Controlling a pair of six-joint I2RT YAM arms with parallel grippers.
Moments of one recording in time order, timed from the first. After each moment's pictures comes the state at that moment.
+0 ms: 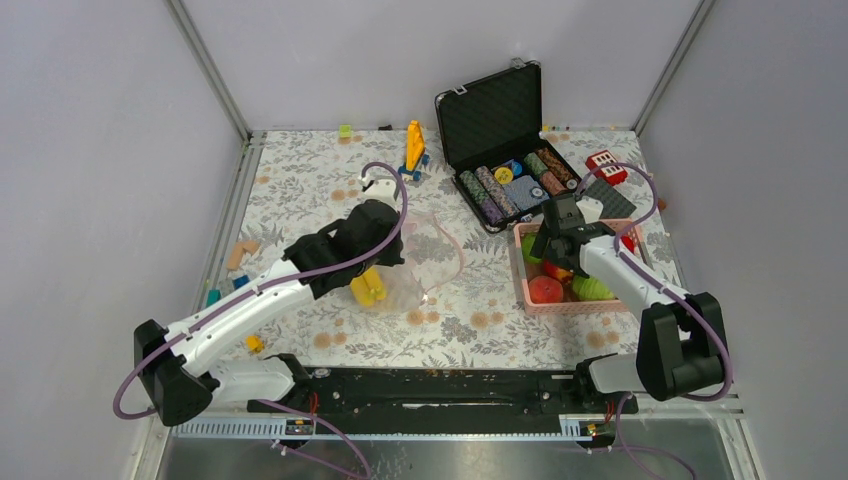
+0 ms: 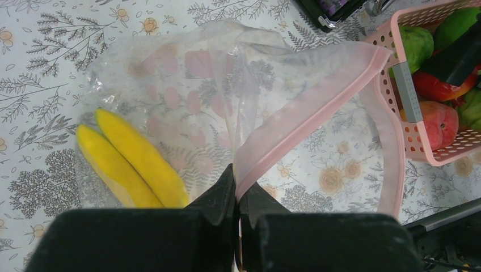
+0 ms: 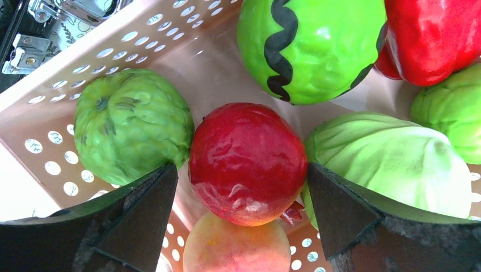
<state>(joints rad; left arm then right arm) -0.85 1.18 1.10 -0.61 -0.34 -0.55 0.27 1.36 0.85 -0.61 0.41 0.65</state>
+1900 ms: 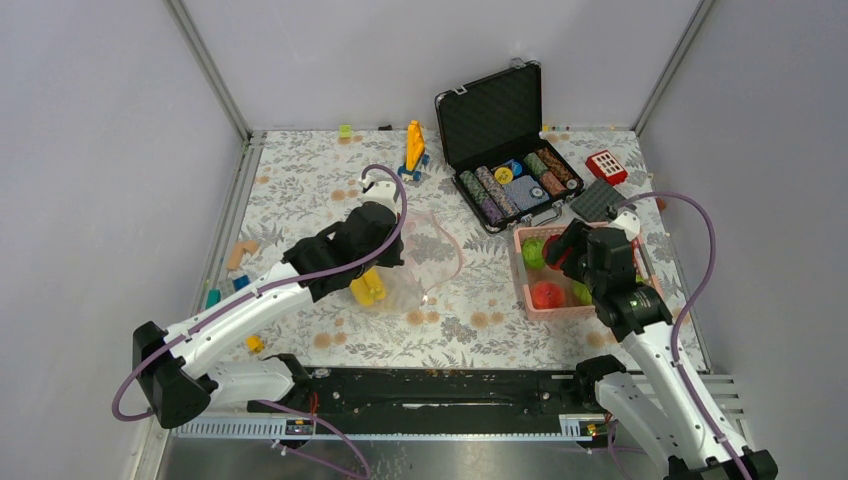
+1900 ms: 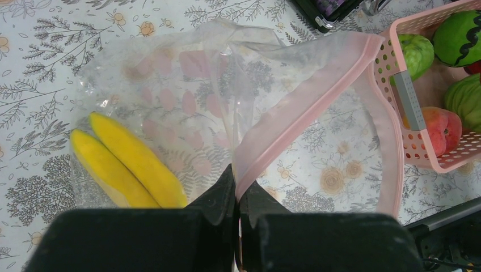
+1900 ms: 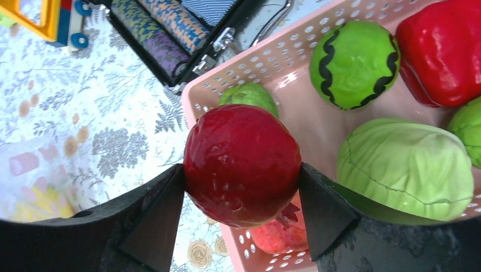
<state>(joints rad) -0.85 1.17 1.07 -0.57 -0.33 -0.53 0.27 0.72 0.67 -0.54 0.26 0.62</state>
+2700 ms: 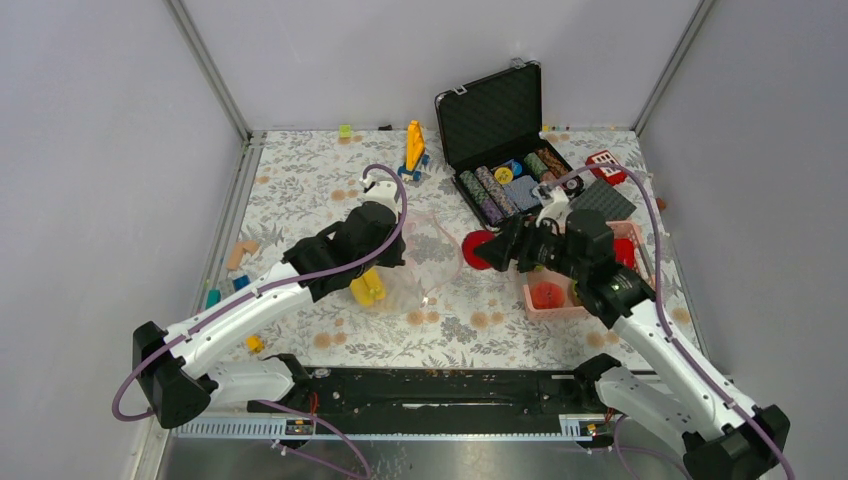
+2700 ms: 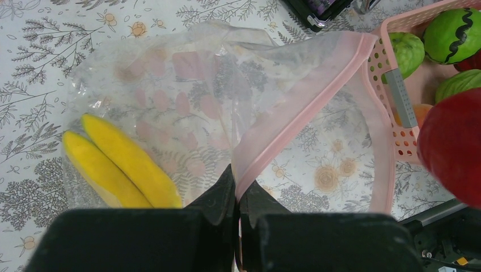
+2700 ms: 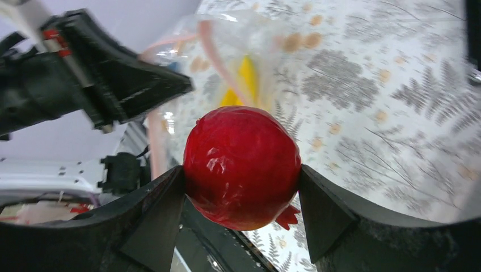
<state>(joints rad) -0.85 1.17 1.07 -0.56 -0.31 -0.53 0.46 0.84 0.76 -0.27 -0.37 0.59</state>
